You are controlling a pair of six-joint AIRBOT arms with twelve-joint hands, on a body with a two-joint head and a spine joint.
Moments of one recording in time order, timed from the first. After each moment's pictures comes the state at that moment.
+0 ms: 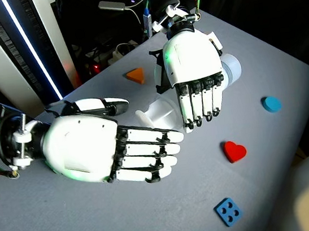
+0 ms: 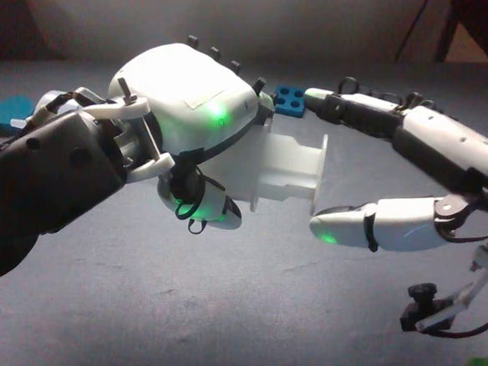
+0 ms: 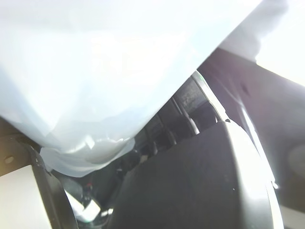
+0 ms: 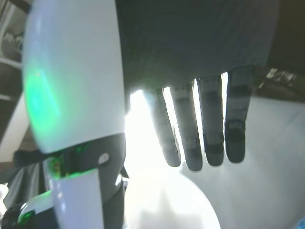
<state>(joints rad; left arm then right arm) 0.51 -1.04 0.86 -0.81 -0.53 2.01 -0.79 -1.07 0.95 0.38 0.74 -0.63</state>
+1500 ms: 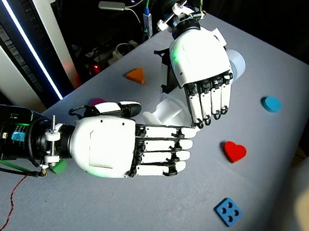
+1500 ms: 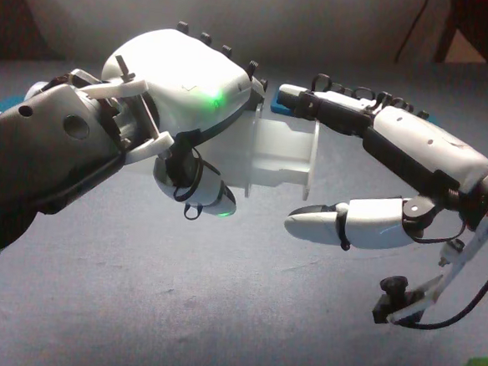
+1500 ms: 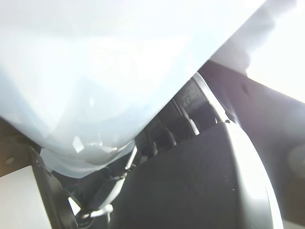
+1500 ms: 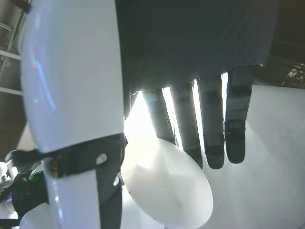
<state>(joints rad) 0.47 -1.04 0.87 -0.96 -0.52 2.13 -0.78 -1.14 1.00 0.36 0.80 -0.66</state>
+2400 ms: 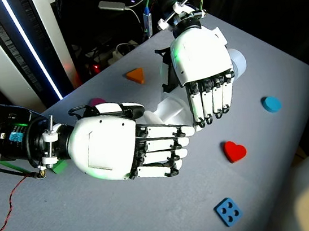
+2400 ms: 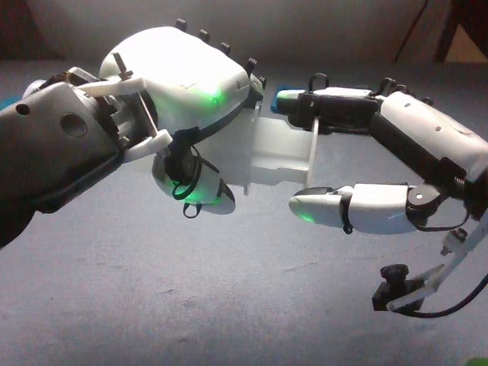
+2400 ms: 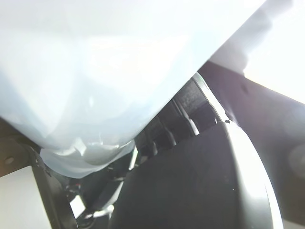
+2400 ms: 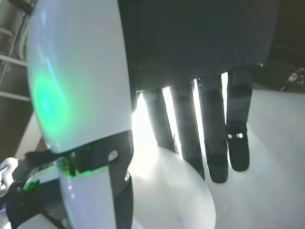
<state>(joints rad) 0.46 -1.04 0.87 -0.96 -0.53 2.13 -0.77 -1.14 1.00 0.37 0.82 -0.66</state>
